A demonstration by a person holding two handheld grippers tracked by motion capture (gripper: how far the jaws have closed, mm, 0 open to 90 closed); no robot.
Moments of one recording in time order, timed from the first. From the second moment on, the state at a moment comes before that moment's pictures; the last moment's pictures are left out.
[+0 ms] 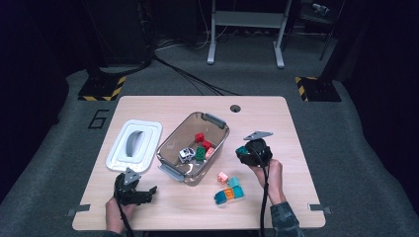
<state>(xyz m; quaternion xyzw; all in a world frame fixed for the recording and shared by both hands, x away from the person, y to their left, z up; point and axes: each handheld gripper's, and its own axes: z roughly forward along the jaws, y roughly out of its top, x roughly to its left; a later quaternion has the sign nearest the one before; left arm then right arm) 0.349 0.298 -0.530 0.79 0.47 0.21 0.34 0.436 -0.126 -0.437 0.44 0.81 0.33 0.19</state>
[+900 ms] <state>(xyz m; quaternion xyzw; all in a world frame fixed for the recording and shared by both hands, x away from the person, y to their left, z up) 0.349 0.298 -0.530 0.79 0.47 0.21 0.34 0.450 -0.105 -0.374 0.41 0.81 0.36 0.22</state>
